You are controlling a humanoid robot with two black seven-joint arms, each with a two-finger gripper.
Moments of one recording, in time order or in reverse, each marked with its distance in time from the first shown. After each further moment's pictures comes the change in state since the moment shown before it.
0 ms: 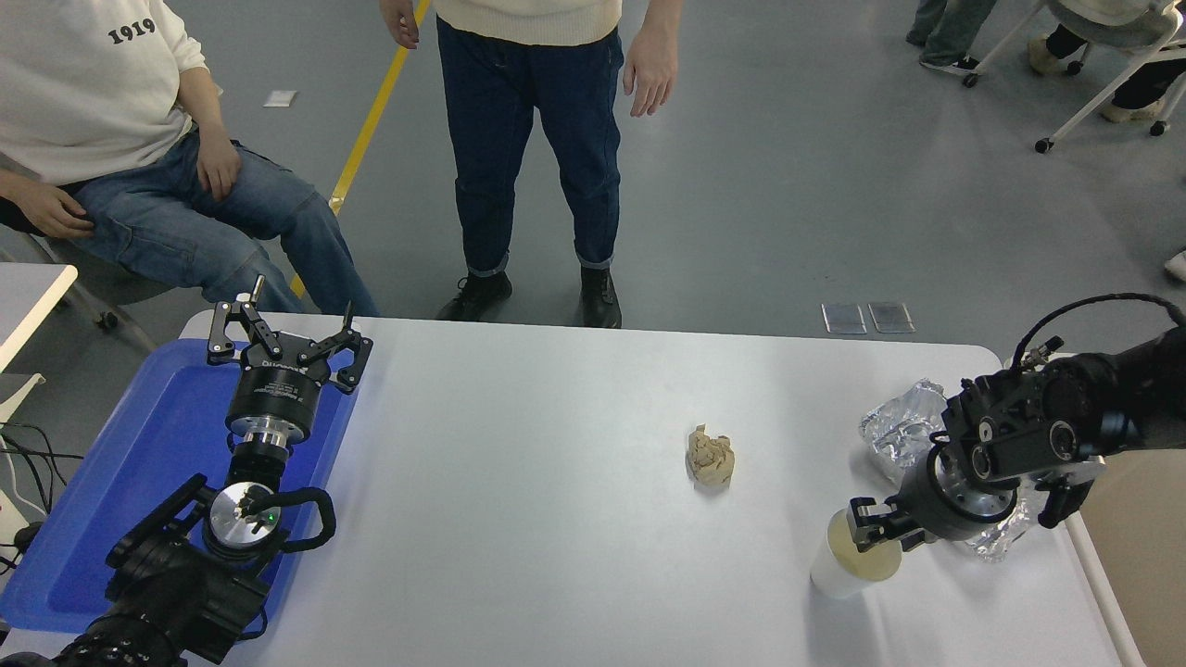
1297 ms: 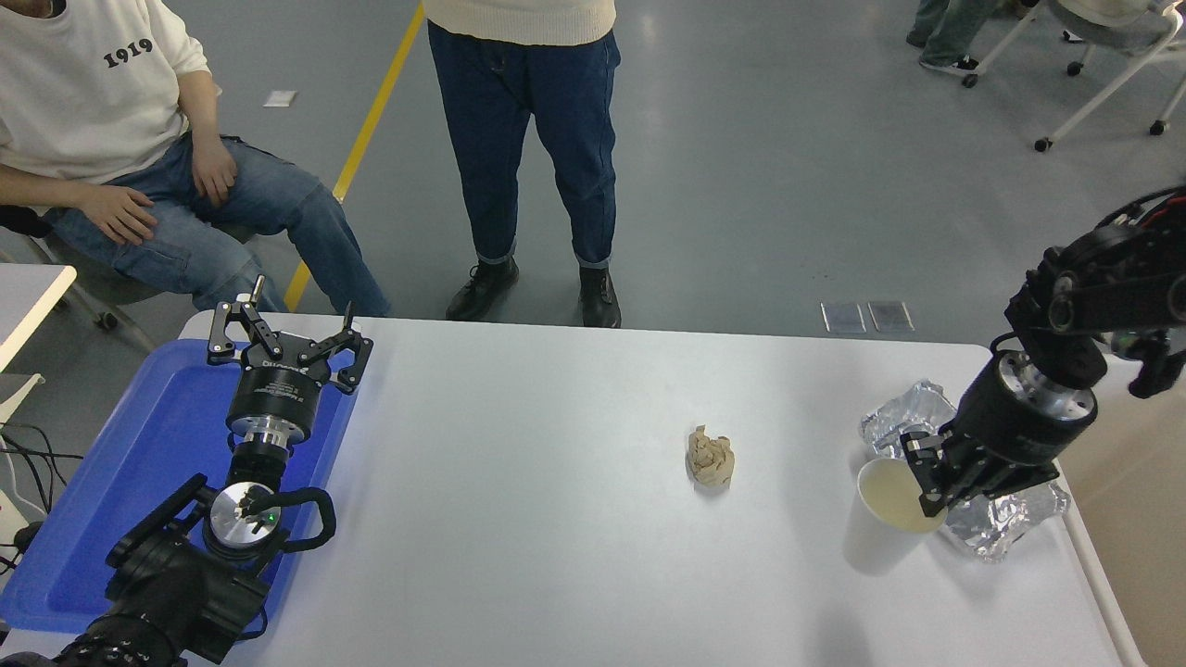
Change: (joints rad) left arm 0.000 0.000 0.000 0.000 0.000 0.000 0.002; right arm 0.417 -0.147 -0.047 0.037 0.030 0.514 0.002
